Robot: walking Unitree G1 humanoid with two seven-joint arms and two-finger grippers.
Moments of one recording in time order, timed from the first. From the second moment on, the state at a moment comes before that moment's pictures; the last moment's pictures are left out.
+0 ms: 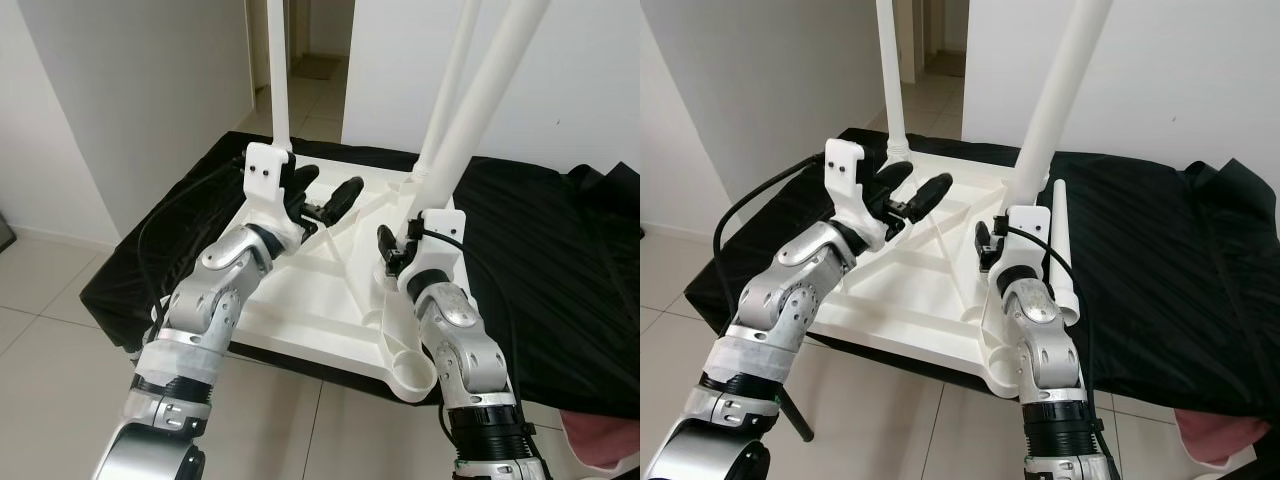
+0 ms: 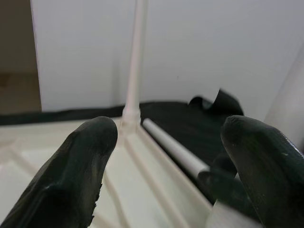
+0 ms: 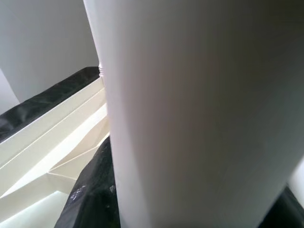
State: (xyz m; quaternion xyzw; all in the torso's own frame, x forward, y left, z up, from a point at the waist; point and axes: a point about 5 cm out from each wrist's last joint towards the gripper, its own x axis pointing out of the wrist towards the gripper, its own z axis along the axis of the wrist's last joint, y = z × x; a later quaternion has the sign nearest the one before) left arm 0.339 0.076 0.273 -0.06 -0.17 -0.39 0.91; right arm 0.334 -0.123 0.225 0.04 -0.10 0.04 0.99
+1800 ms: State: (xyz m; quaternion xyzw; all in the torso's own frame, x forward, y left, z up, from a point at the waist) left arm 0.257 0.074 0.150 0.11 0.04 -0.59 0.80; right arm 0.320 -0.148 0.205 -0.01 -0.09 -0.01 1.00
